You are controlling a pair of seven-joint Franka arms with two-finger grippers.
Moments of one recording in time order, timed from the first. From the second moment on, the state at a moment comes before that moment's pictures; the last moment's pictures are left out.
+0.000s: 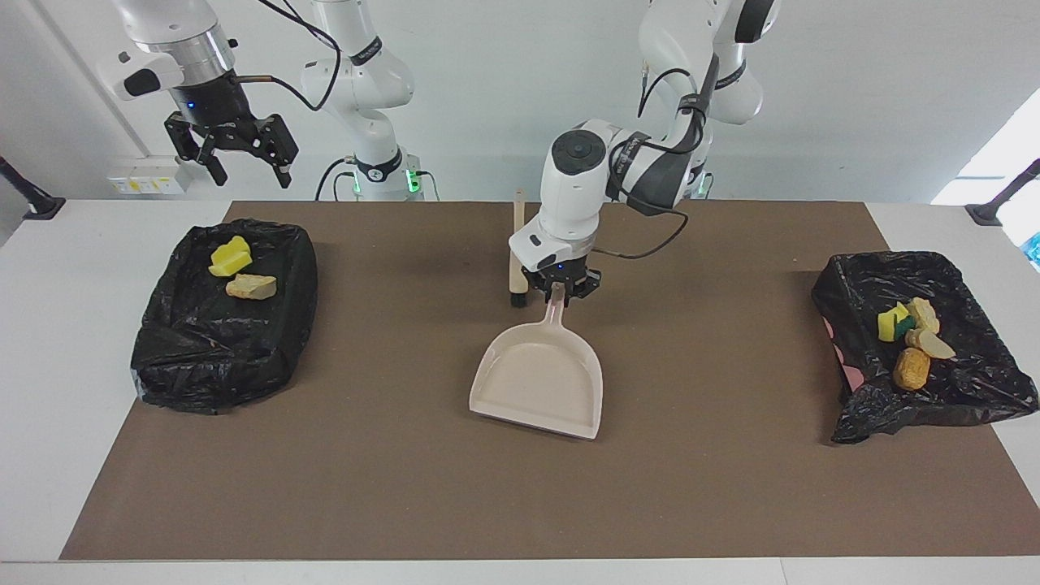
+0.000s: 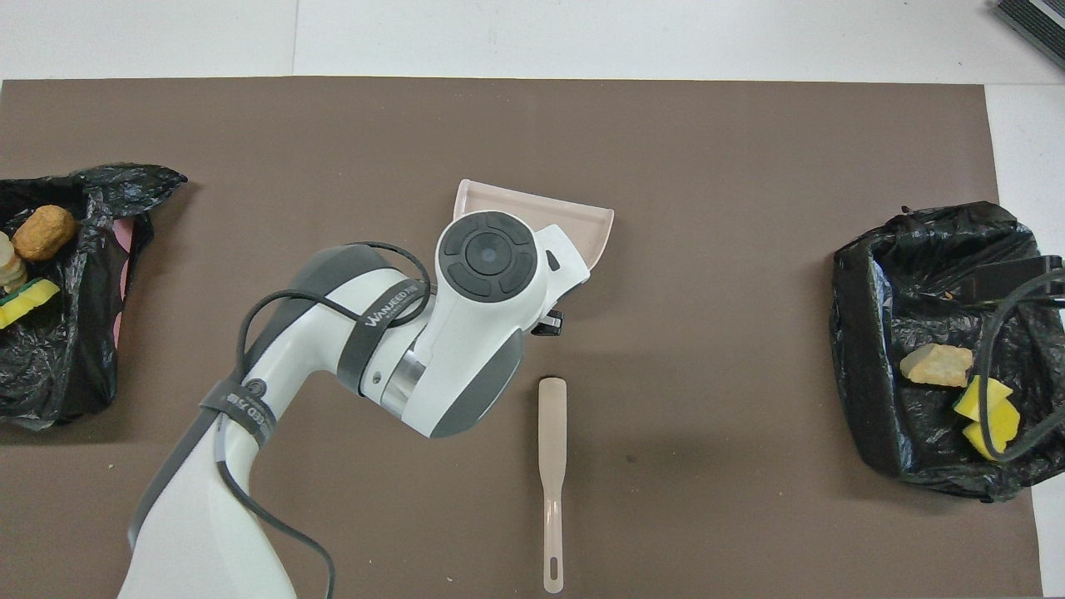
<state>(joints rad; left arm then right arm) -0.72 0.36 0.03 -1.64 -0.03 2.01 -0.41 0.02 -0.11 -0.05 -1.58 0.00 1.53 0.05</state>
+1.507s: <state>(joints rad) -0.36 0.34 0.07 -1.59 -0.03 2.02 -0.16 0.02 -0.11 -0.05 -1.58 0.00 1.53 0.05</state>
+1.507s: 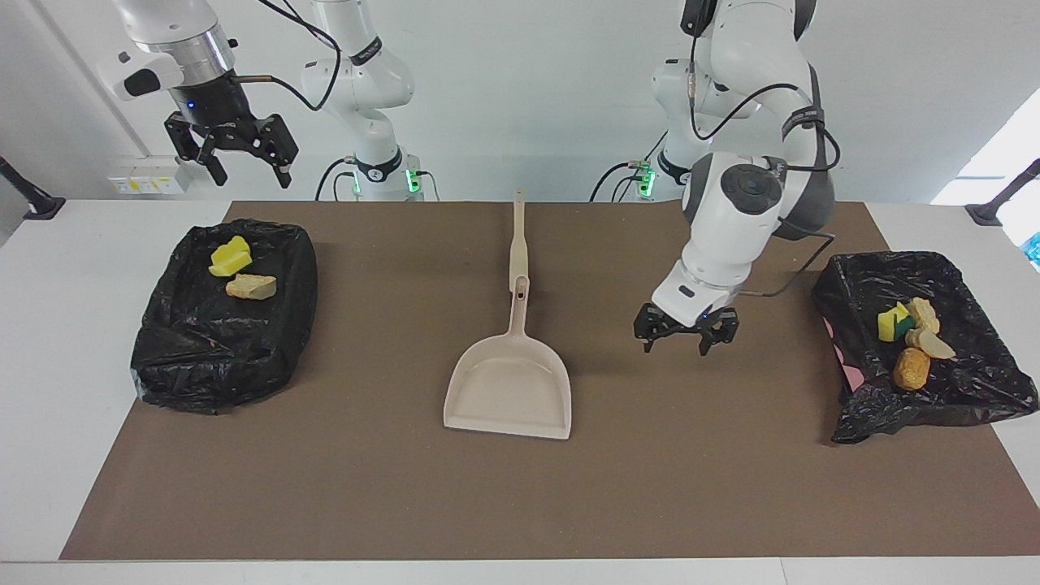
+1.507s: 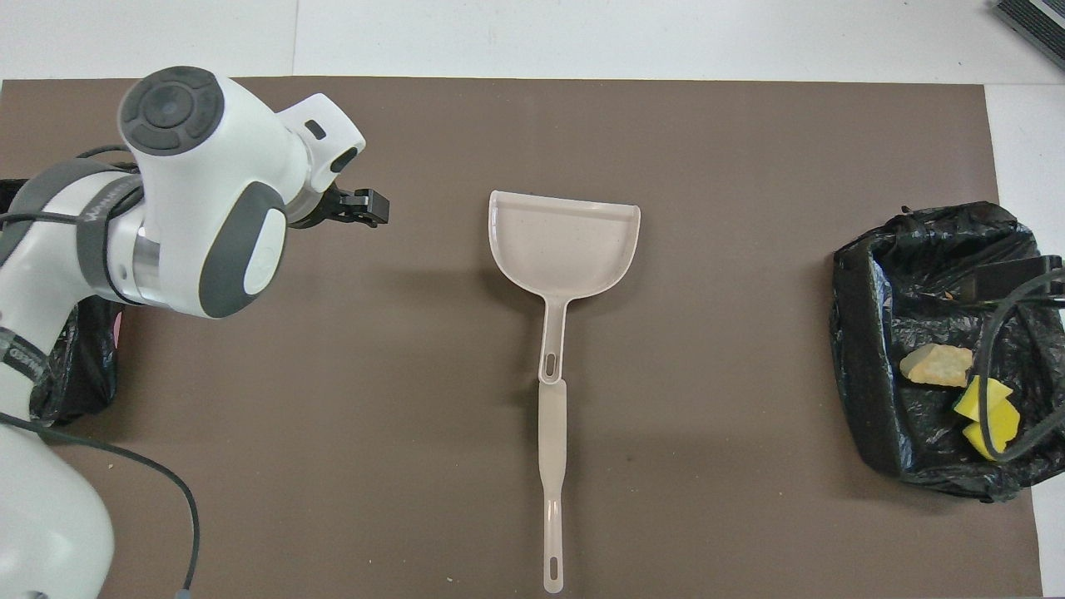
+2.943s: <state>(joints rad) -0.04 0.11 0.07 -1.57 -0.05 1.72 0.10 0.02 -0.11 -0.05 -1.58 0.00 1.53 0.05</state>
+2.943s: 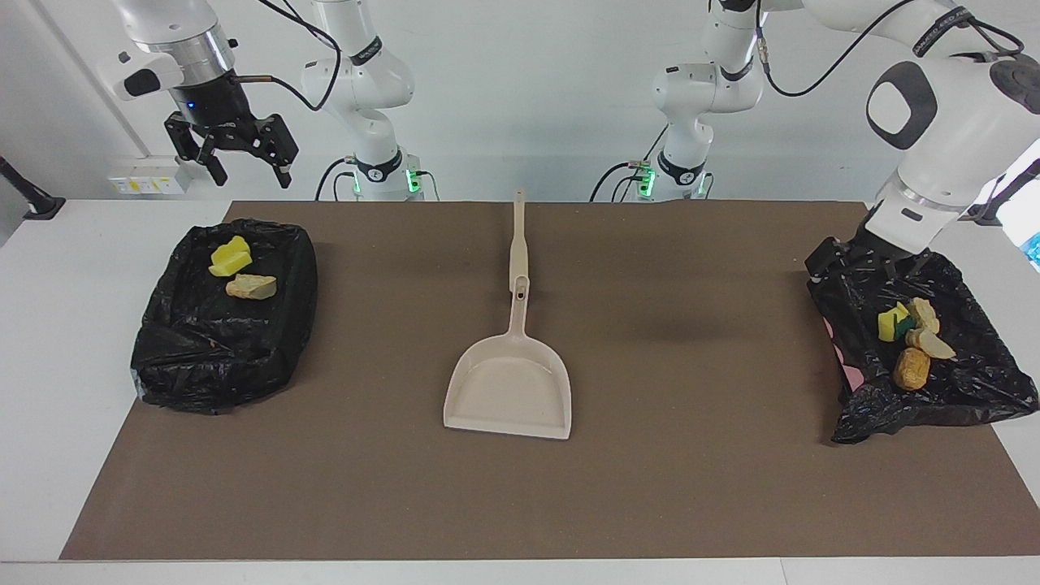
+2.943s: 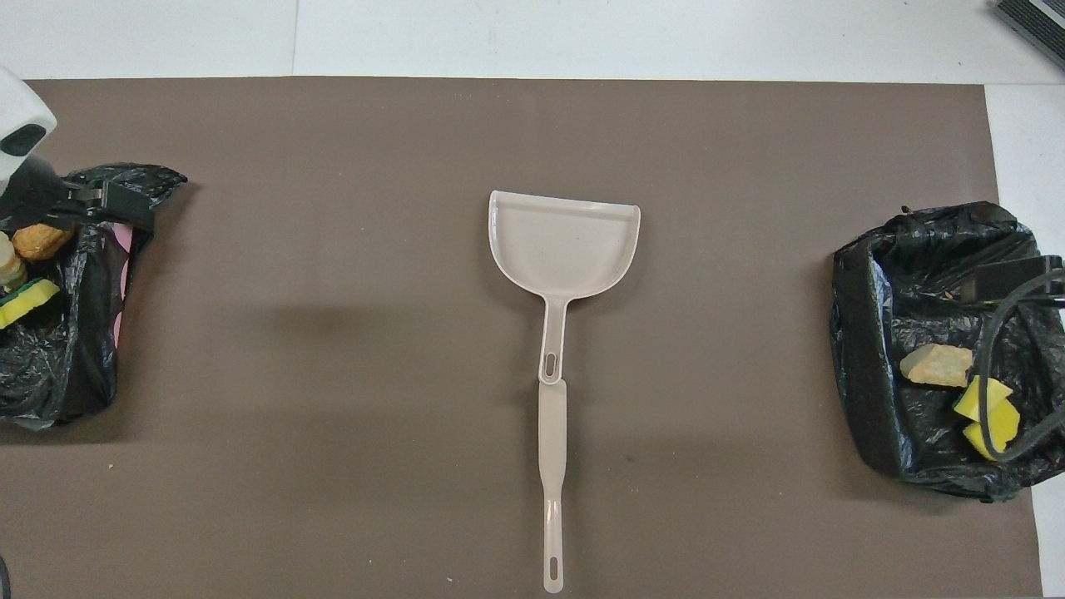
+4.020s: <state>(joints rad) -0.05 -0.01 0.06 -1.58 -0.02 1.54 0.07 0.02 -0.11 -0.05 -1.58 0.00 1.53 0.05</state>
